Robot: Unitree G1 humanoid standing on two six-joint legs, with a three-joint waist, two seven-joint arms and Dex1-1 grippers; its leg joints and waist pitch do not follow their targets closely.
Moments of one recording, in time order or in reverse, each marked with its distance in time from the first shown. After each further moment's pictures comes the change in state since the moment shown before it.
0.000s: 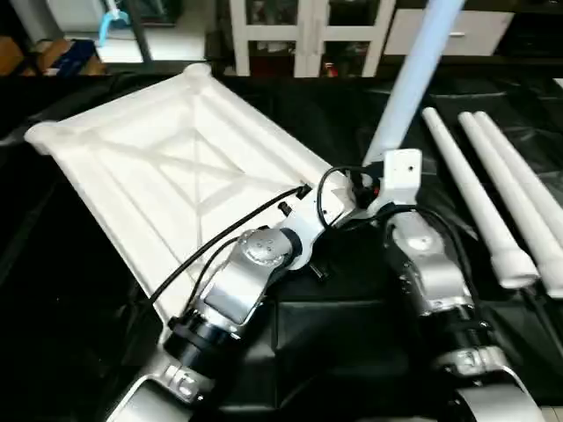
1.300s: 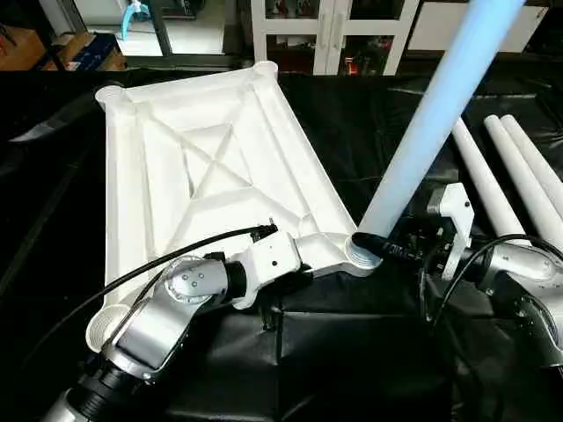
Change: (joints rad) left arm 0.218 0.317 -0.014 -0.260 -0.099 -0.220 -0.342; right arm 0.254 -0.418 0.033 -0.383 0.328 0.214 0.845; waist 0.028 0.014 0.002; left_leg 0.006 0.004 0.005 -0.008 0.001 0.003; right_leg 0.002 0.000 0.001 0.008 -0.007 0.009
